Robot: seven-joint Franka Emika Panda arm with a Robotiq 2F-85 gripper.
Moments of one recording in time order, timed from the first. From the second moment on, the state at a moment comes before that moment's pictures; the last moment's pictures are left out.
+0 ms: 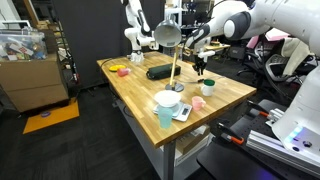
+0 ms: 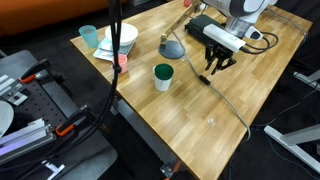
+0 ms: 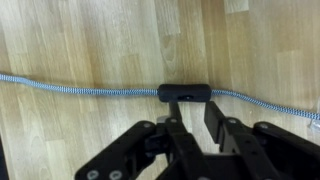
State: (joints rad) arm -0.33 1.31 -0.14 -0.78 0.01 1.88 -0.21
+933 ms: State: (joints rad) arm -0.35 1.45 -0.14 -0.56 0.00 1.74 -0.21
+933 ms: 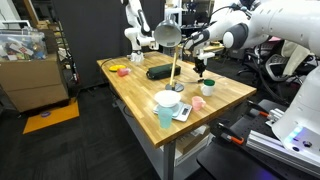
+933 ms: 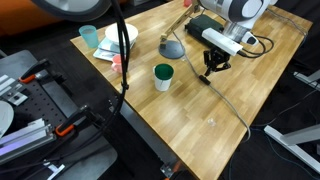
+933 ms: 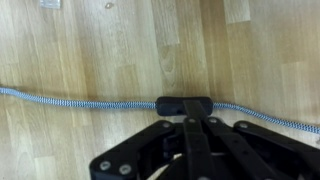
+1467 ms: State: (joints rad) arm -0.35 1.47 -0.13 -0.52 -0.01 1.72 -0.21
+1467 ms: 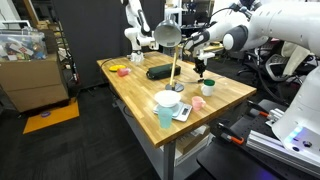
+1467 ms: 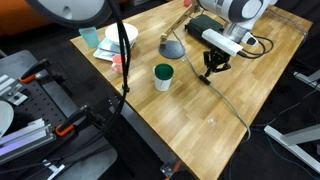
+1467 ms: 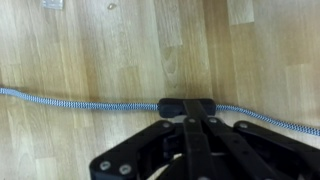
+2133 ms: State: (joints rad) arm -0.35 1.47 -0.12 -0.51 -0.01 1.74 -0.21
